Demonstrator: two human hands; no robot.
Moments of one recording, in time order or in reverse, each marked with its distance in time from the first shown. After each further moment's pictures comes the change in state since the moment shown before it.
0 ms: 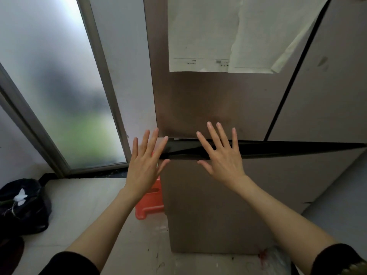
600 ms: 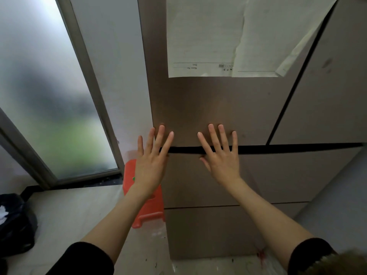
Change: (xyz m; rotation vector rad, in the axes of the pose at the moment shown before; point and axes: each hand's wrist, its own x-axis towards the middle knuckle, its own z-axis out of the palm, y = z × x) left_hand 0.042 -0.002 0.036 0.033 0.115 0.046; right_hand 0.015 -0.003 0.046 -0.123 0.046 0.119
